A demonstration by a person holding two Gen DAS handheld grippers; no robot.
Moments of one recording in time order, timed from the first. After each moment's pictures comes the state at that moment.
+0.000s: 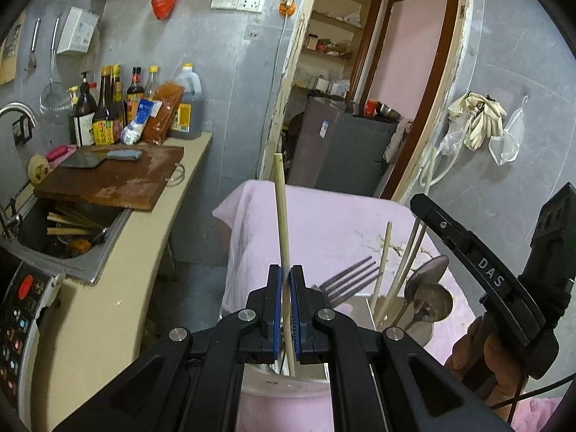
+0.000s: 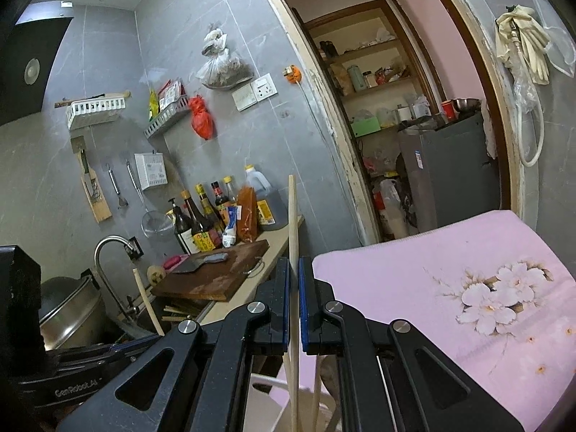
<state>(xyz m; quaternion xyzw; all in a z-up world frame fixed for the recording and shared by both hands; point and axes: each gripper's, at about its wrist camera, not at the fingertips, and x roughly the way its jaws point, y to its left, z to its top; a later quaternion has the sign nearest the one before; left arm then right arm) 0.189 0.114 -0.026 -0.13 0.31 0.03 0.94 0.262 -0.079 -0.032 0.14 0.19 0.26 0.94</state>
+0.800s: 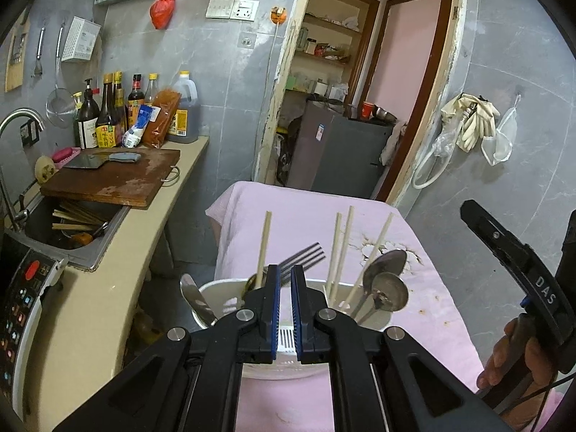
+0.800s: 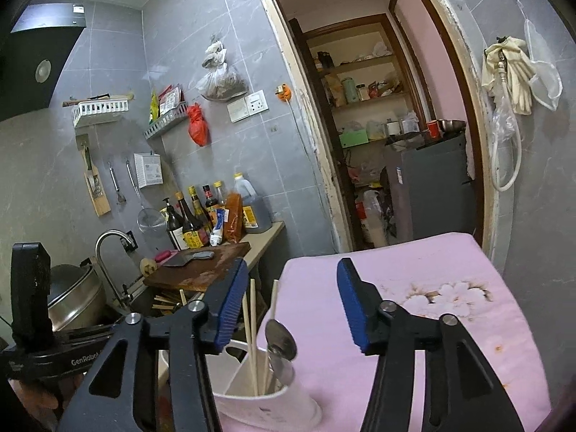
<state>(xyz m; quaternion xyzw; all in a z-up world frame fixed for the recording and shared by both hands) 0.160 0.071 -0.007 -0.13 0.30 0.04 0.94 0.210 -0.160 0.012 0.11 0.17 0.23 0.95</state>
